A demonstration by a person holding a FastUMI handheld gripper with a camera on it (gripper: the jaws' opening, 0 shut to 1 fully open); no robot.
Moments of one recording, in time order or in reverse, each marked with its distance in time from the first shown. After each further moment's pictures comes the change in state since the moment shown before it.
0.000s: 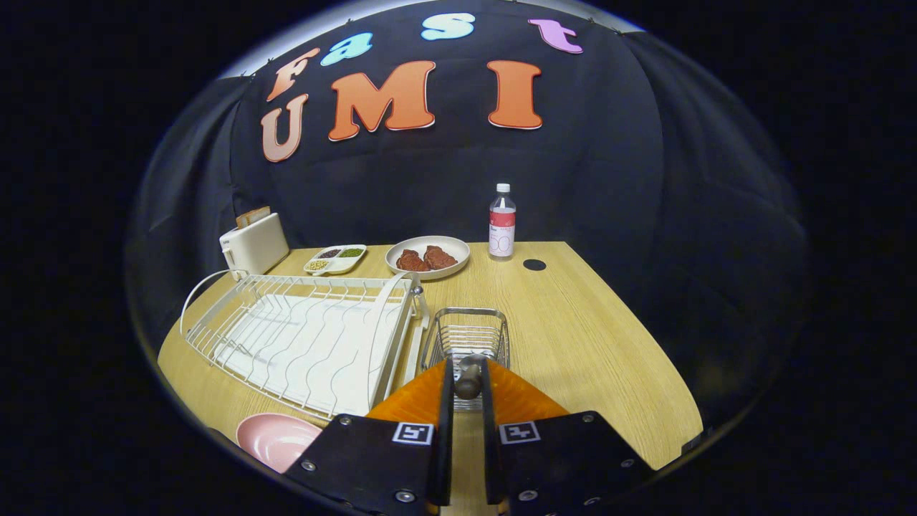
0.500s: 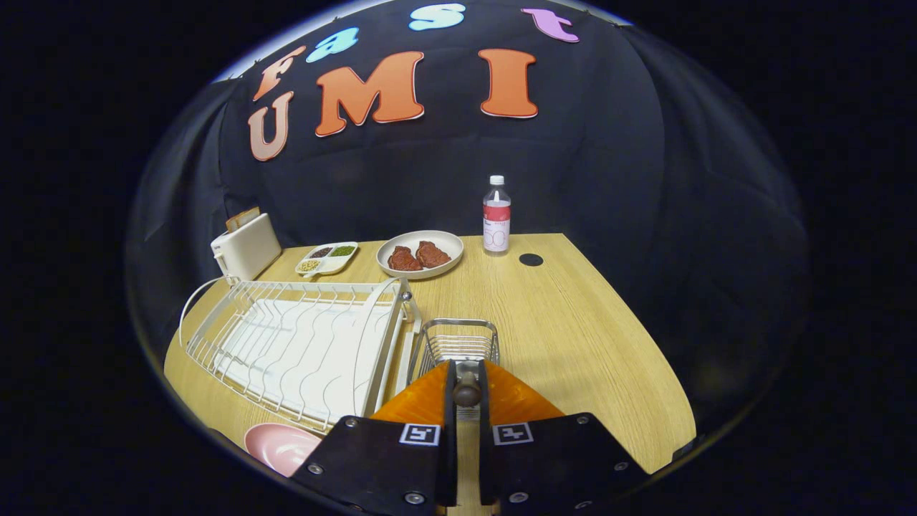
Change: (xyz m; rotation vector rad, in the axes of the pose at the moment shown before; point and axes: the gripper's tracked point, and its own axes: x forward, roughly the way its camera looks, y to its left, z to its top) arm 0.012 -0.010 0.018 0.024 0.057 -0.013
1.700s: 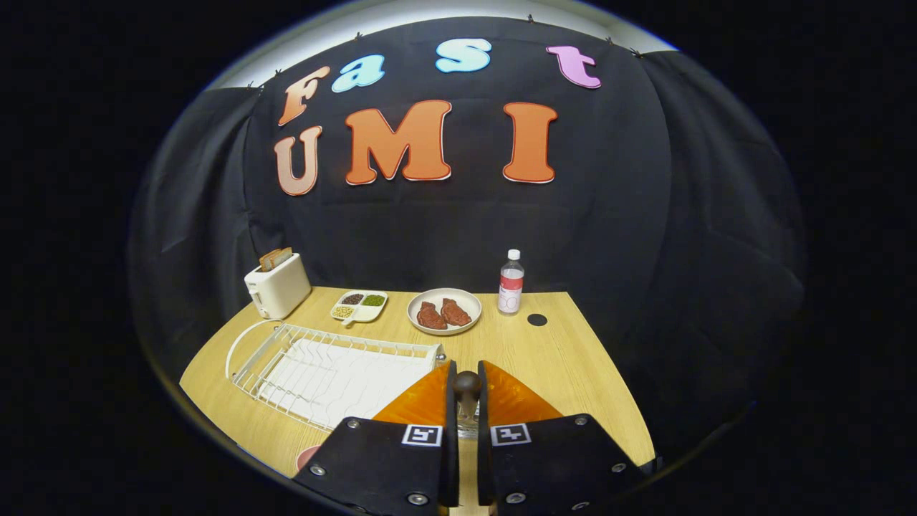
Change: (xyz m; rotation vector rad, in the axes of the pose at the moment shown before) arm -0.095 0.036 0.102 -0.046 -0.134 0.051
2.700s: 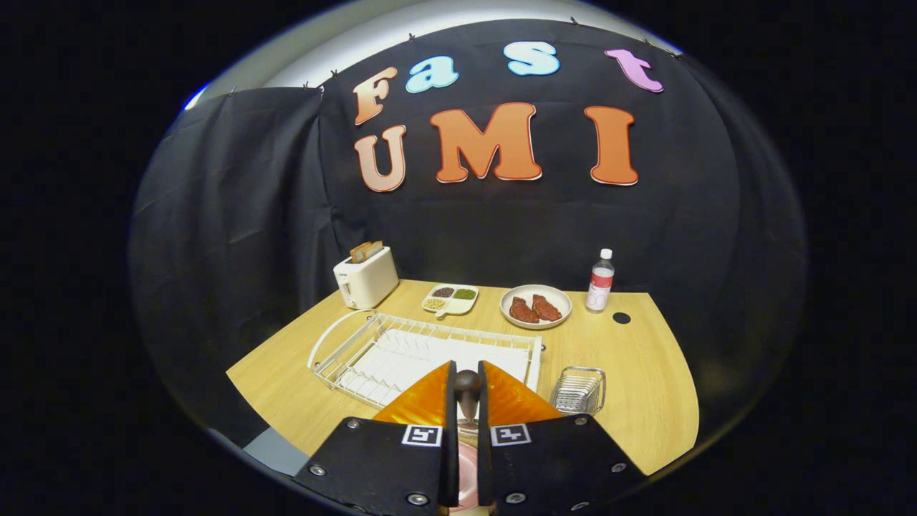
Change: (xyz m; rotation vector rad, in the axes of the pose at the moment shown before) arm -0.038 0.112 -0.018 -0.034 0.019 0.317
